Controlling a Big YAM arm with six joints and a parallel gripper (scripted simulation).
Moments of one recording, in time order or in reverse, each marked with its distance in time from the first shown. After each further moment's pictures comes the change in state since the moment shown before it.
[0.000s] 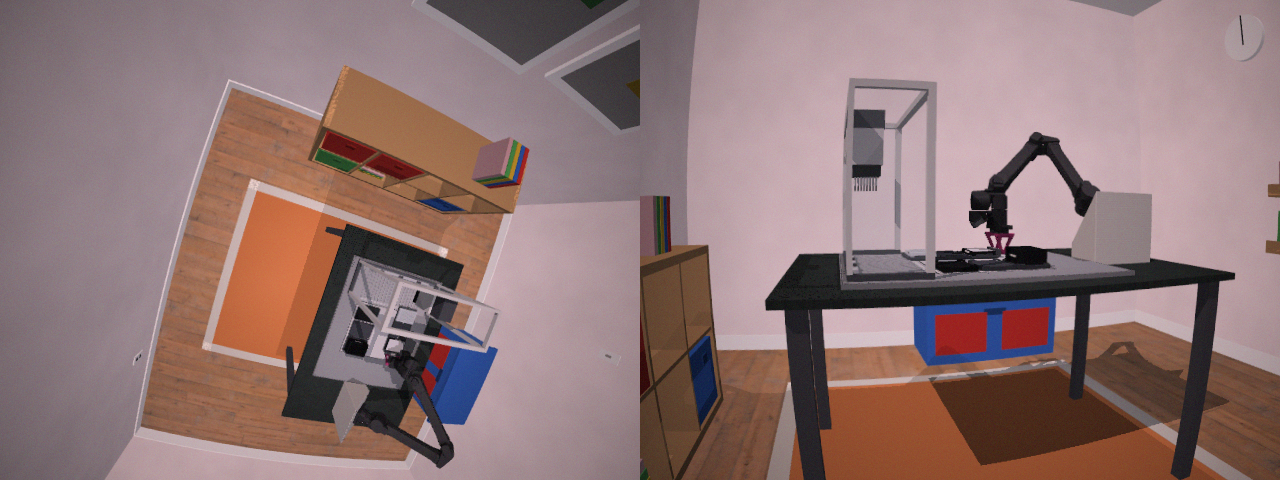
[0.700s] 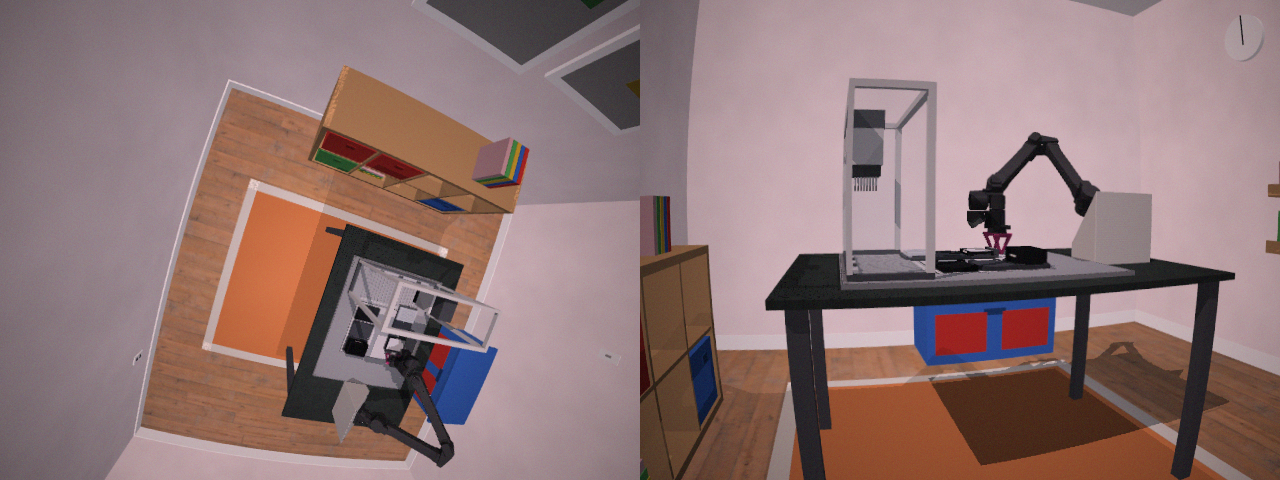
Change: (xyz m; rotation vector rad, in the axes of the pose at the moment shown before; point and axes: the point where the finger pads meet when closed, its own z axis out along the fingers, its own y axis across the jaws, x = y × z) arm -0.008 0.000 0.000 0.000 0.000 0.001
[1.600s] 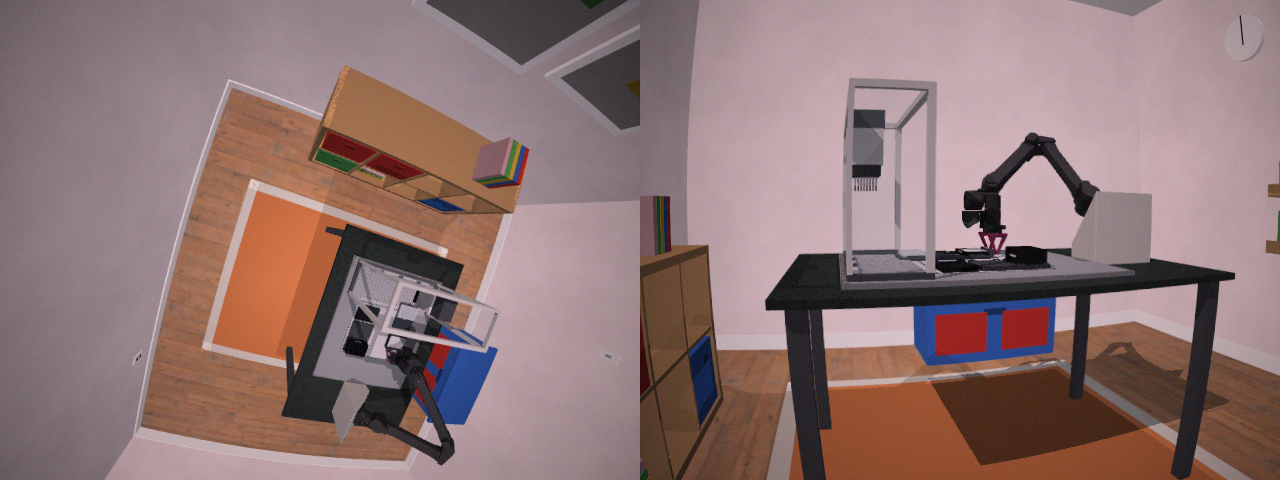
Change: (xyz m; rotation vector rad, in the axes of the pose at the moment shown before) arm -0.017 0.000 0.000 -0.001 0.002 0.001
